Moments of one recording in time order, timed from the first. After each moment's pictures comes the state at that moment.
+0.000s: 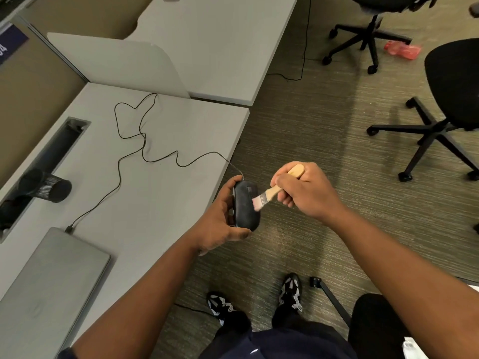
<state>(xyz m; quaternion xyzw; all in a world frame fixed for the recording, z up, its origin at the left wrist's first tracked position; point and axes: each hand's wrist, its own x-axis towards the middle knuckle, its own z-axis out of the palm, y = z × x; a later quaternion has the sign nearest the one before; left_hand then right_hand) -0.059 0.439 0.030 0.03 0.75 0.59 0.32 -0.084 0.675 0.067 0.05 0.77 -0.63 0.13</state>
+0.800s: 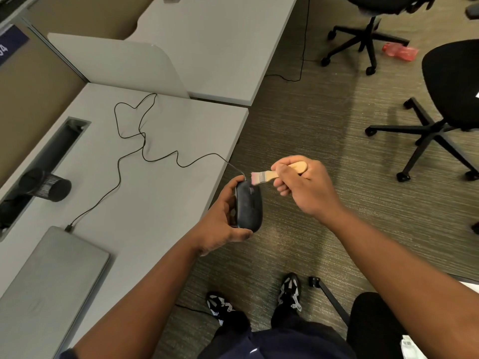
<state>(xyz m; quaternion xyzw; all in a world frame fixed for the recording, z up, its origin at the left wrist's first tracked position) -0.051 0.444 0.033 0.02 0.74 0.59 0.32 -0.078 0.674 0.068 0.06 0.75 -0.65 0.08</state>
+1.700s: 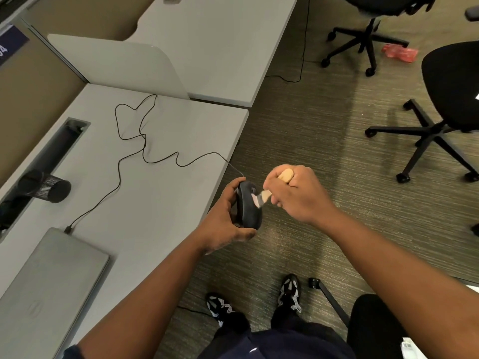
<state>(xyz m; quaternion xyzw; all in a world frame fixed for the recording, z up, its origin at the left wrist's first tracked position) -0.056 0.450 0.031 0.02 0.77 0.57 0.29 -0.079 0.664 0.073 -0.03 0.84 -0.54 0.09</state>
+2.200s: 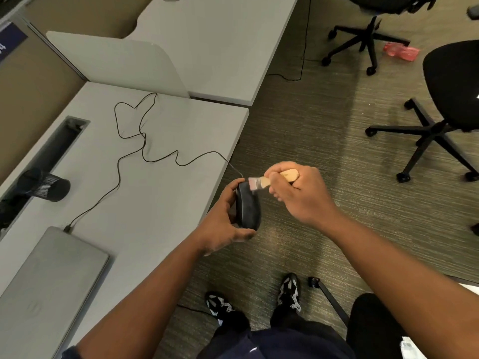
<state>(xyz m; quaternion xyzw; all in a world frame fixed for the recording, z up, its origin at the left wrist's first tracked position) -0.055 0.448 0.030 0.02 0.77 0.57 0.29 -0.076 0.667 0.067 -0.03 0.82 -0.57 0.05</state>
